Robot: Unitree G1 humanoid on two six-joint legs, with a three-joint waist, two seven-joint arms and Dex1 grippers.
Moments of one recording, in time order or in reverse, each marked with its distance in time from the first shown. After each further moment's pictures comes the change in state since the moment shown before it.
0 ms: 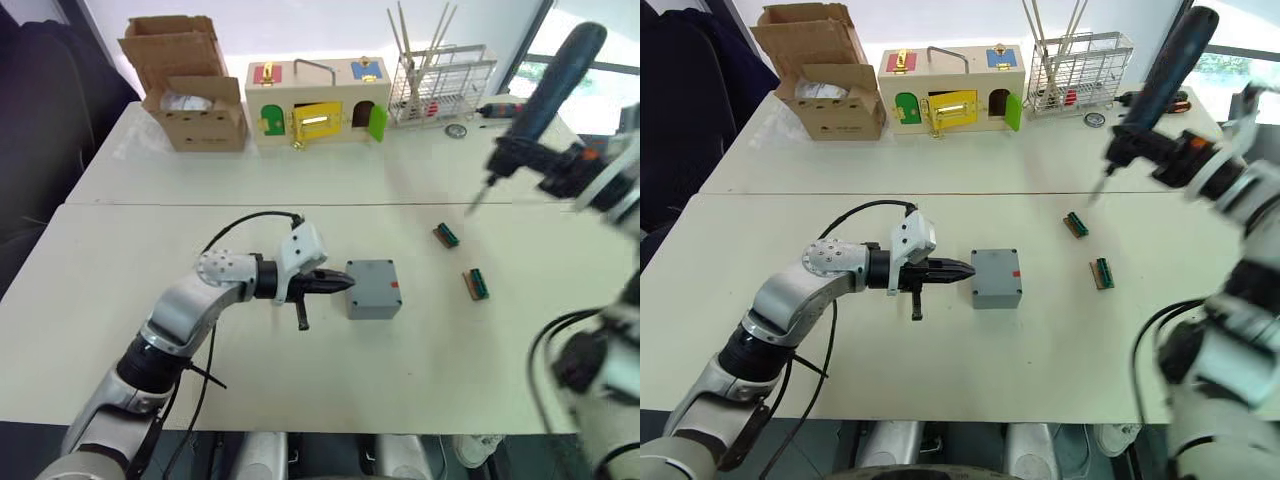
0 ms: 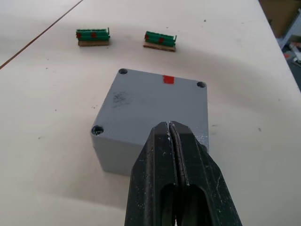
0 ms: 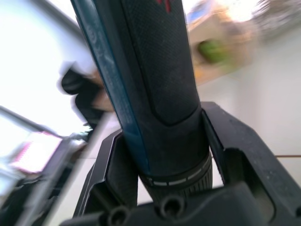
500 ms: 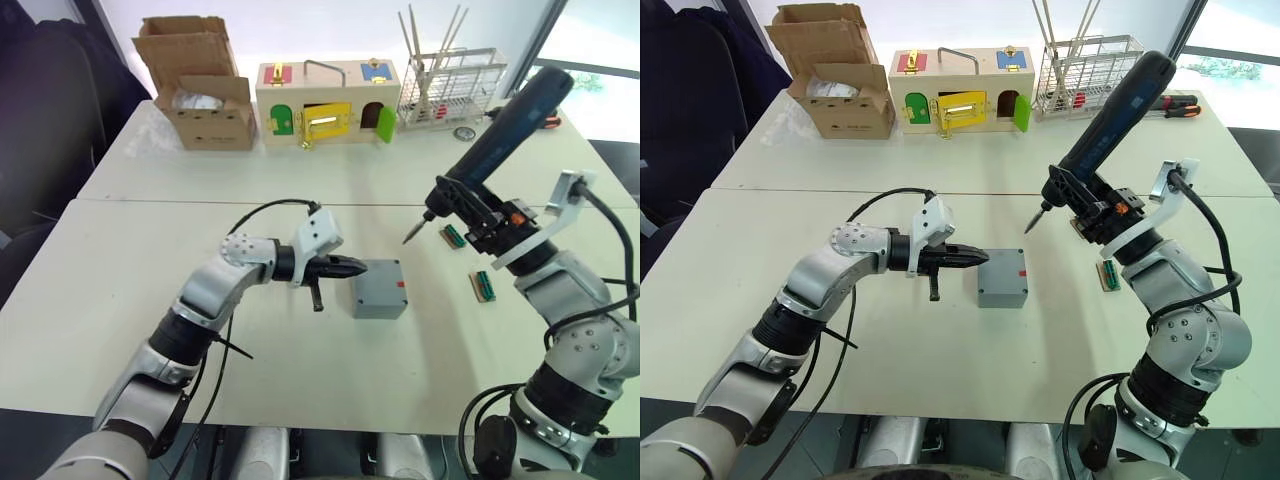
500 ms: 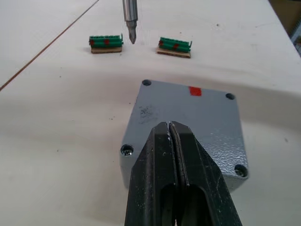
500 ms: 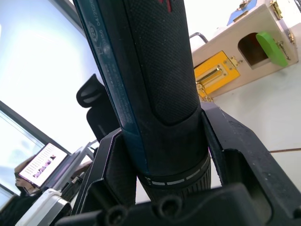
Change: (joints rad) left arm -0.122 -0.099 -0.060 0.226 0.118 -0.092 -0.033; right arm 0.297 0.229 0.140 -0.383 0.178 -0.234 -0.257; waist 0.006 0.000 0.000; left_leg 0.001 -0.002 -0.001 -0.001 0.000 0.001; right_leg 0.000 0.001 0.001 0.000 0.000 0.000
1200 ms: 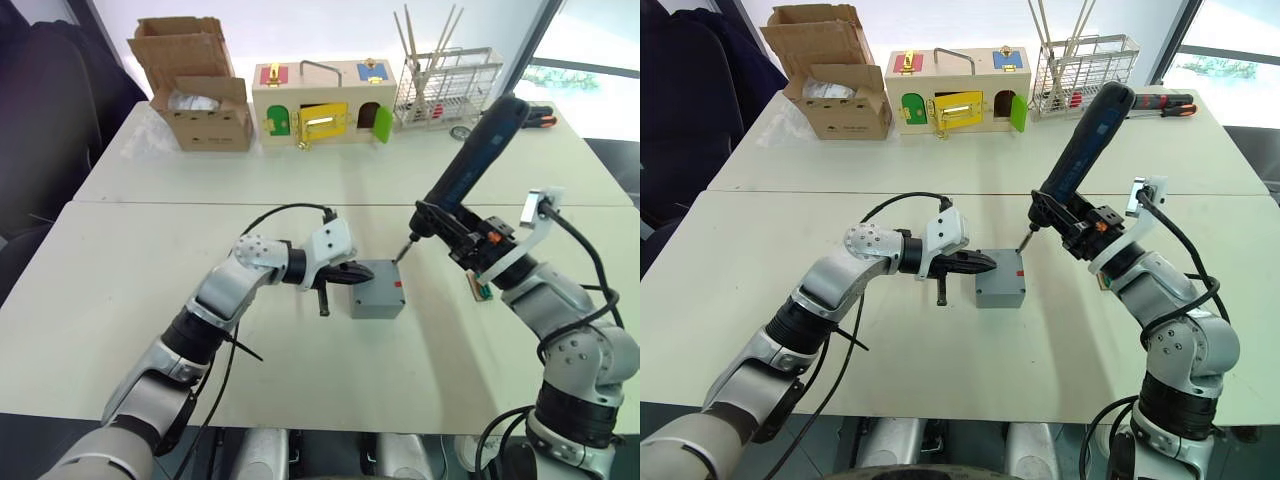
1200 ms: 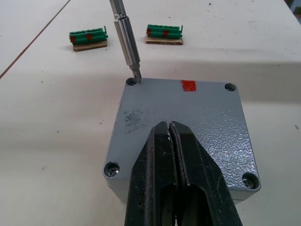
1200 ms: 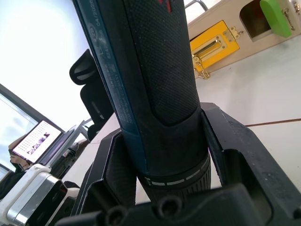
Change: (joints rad) left arm -0.016 -0.029 -0.031 0.025 0.074 -0.052 -0.019; right arm 0.106 -0.088 0.155 0.056 0.060 -0.145 -0.041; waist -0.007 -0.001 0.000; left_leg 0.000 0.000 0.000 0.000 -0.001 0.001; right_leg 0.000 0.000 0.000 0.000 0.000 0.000
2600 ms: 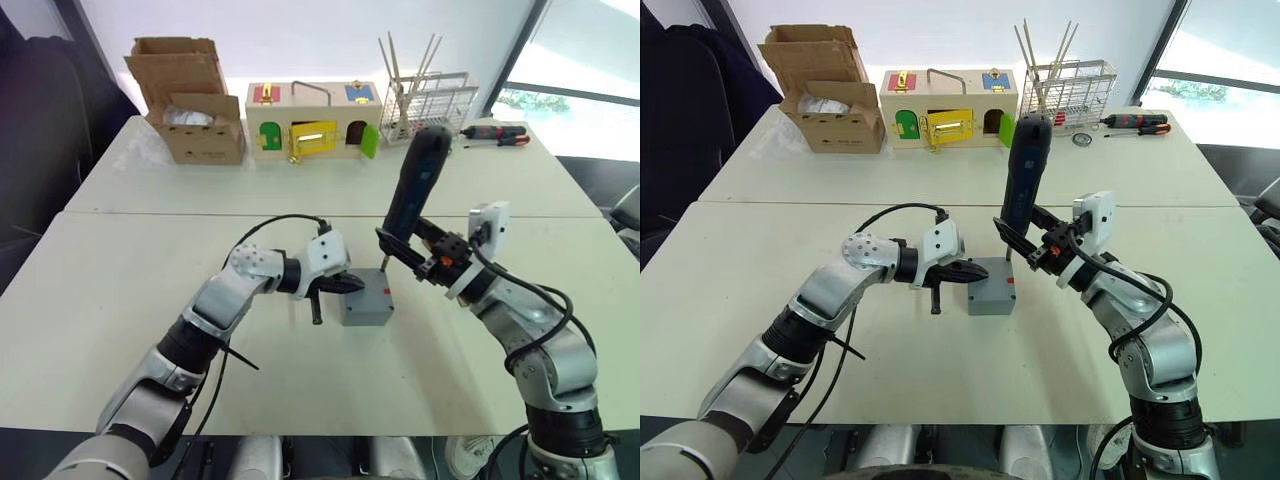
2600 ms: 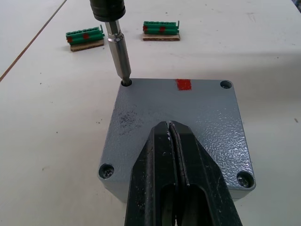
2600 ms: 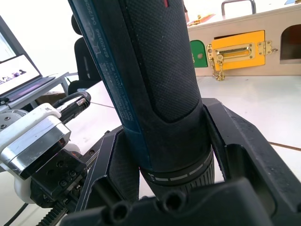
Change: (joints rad) left arm 0.051 0.017 -0.009 -0.013 0.055 0.005 -0.008; right arm 0.105 -0.103 0.345 -0.005 -0.277 -0.334 0.061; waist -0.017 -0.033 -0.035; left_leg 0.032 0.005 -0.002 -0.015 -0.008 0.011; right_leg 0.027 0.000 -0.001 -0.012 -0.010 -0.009
